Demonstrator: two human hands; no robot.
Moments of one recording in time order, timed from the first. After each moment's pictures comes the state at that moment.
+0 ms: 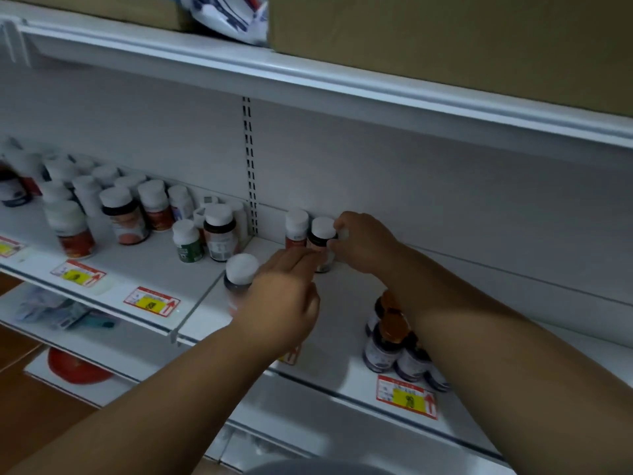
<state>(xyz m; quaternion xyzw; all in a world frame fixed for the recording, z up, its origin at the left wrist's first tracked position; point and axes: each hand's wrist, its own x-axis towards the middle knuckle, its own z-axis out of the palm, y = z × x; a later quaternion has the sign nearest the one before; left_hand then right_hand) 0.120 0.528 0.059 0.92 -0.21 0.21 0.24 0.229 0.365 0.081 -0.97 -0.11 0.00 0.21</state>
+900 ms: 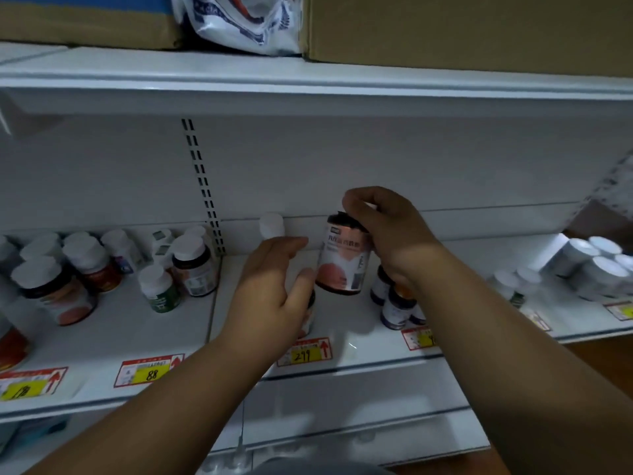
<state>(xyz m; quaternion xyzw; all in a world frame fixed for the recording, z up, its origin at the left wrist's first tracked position) 0.150 0.608 0.073 0.83 -0.31 0.12 0.44 0.139 0.419 0.131 -0.77 0.14 -0.17 0.60</state>
